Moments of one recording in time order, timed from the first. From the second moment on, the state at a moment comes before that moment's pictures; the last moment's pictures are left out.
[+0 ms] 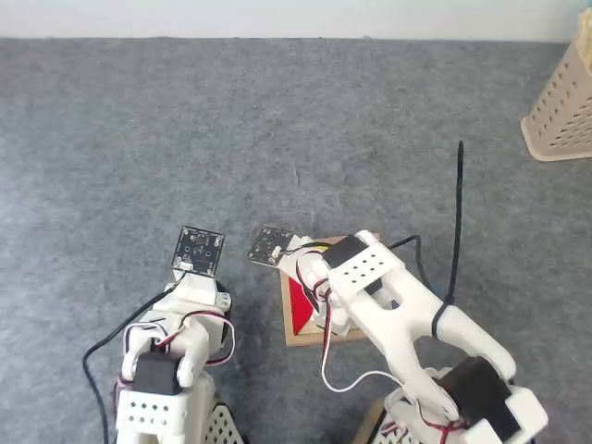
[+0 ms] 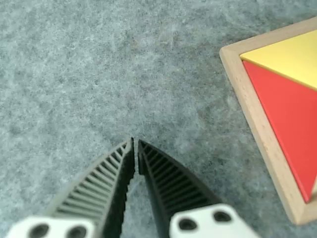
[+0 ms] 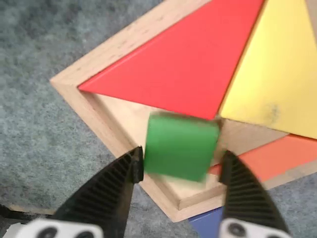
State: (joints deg) left arm 0.1 -103.4 97.6 72.0 -0.7; right arm -39.4 -12.3 45.2 67.3 29.3
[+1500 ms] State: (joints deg) left arm 0.1 -103.4 97.6 72.0 -0.7; right arm -32.1 -10.4 46.2 61.9 26.7
